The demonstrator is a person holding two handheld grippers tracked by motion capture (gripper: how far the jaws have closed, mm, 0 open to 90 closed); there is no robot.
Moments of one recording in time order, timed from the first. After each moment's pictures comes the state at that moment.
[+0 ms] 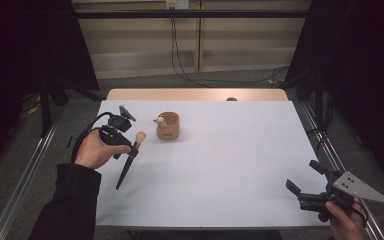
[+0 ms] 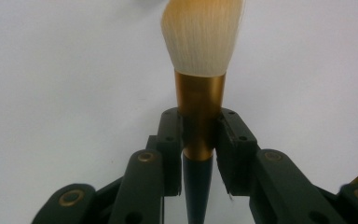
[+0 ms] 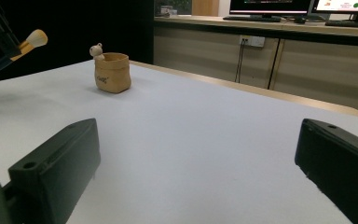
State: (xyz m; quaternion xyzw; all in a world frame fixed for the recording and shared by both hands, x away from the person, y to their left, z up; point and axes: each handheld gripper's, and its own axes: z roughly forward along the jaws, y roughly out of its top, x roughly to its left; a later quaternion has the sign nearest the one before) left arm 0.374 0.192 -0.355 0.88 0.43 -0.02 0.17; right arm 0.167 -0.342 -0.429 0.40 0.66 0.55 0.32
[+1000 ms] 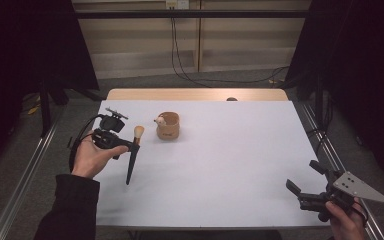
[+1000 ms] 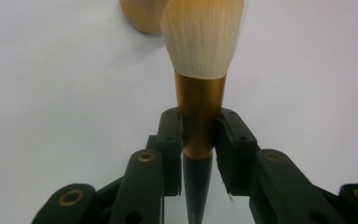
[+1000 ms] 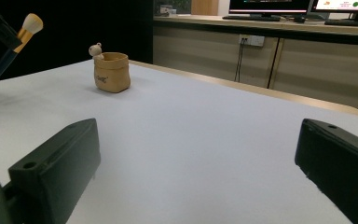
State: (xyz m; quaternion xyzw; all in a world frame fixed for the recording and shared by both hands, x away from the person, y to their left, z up) left arm 0.359 0.205 -0.353 0.86 0.43 0.02 0.28; right arm 0.167 -0.342 -0.430 0.40 0.66 0.55 0.33
